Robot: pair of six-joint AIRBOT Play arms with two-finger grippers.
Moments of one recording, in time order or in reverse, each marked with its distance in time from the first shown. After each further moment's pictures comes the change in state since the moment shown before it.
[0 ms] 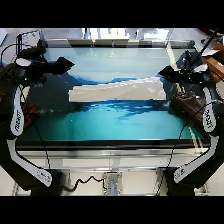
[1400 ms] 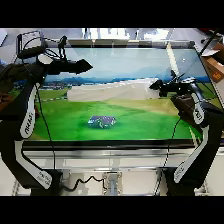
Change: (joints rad) left arm -0.197 -0.005 0.034 0.122 0.064 0.009; right arm 0.033 -0.269 0.010 0.190 0.204 -0.052
